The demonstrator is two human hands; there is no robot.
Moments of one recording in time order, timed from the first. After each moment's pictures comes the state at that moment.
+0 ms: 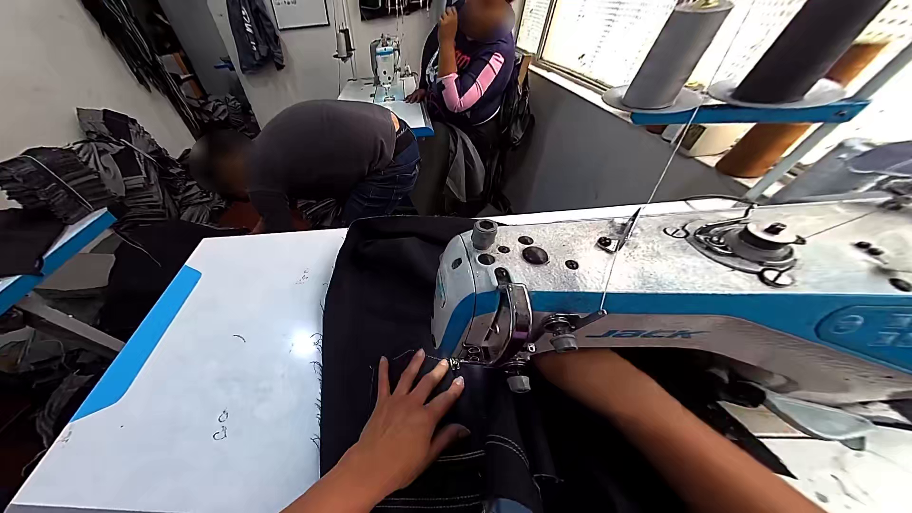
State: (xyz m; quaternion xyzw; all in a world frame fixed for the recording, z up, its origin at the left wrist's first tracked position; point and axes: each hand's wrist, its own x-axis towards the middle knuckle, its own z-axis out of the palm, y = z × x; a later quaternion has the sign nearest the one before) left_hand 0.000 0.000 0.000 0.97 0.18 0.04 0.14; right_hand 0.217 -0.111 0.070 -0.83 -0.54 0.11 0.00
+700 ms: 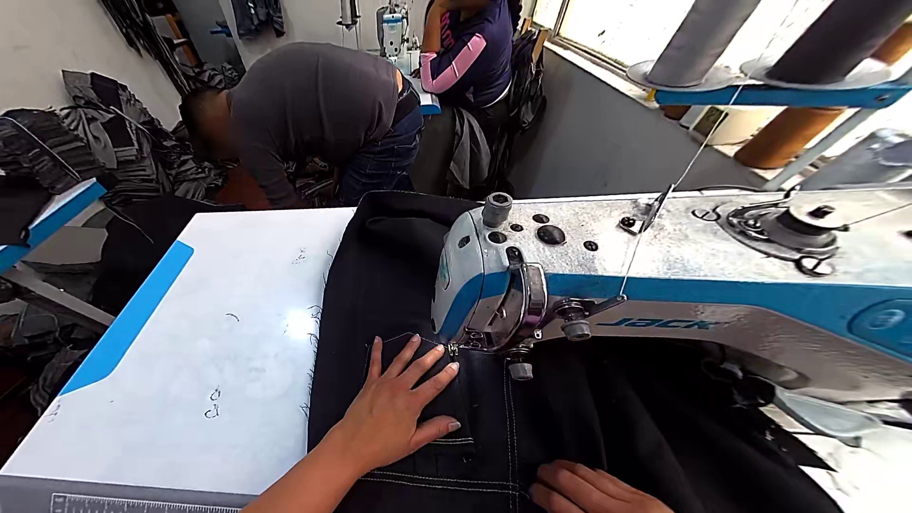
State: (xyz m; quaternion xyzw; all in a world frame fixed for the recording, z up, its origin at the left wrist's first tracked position) left_hand -0.012 0.013 -0.020 0.98 0.13 0.10 0.12; right_hand 0.183 -0.234 0.026 -0.59 -0.79 0.08 0.15
